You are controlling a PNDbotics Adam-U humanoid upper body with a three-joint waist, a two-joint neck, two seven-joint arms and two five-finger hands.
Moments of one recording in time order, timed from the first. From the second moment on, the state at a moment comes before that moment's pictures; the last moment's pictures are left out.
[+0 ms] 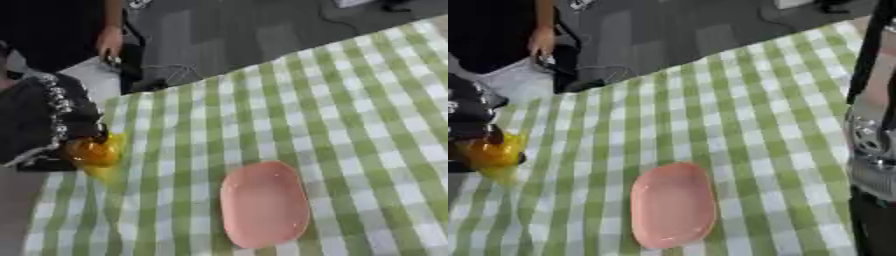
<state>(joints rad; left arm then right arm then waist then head) -0.30 1.00 -0.04 -1.89 -1.04 -0.70 0.56 -0.82 -0.24 0.13 -1.99 -1.80 0.12 0.71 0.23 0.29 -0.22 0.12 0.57</state>
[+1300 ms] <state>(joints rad) -0.63 0.80 -0.27 -1.77 -0.92 -0.87 0.40 -0.82 -0.19 0.14 -1.99 -1.79 0.15 0.67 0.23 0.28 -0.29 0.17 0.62</state>
